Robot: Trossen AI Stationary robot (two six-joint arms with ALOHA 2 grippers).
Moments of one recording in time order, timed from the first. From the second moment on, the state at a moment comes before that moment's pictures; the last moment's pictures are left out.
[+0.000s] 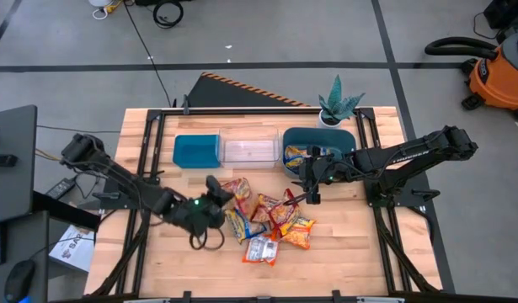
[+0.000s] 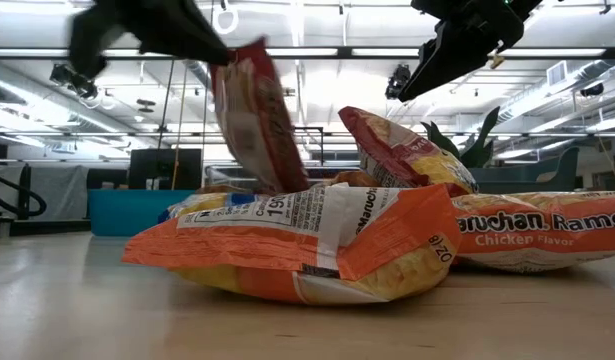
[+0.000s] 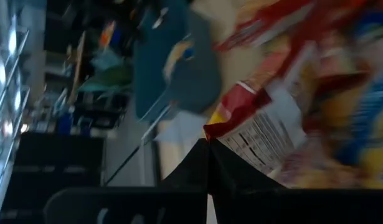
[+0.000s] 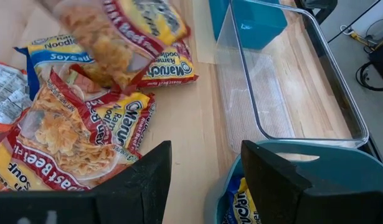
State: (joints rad) left arm -0.52 1.36 0.87 -0.21 -0.92 0.53; right arm 0.15 1.21 0.86 -0.39 0.32 -0.03
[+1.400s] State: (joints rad) left arm 0.28 1.46 0.87 0.19 -0.21 0.35; right arm 0.14 1.21 0.86 -0.35 0.32 -0.08
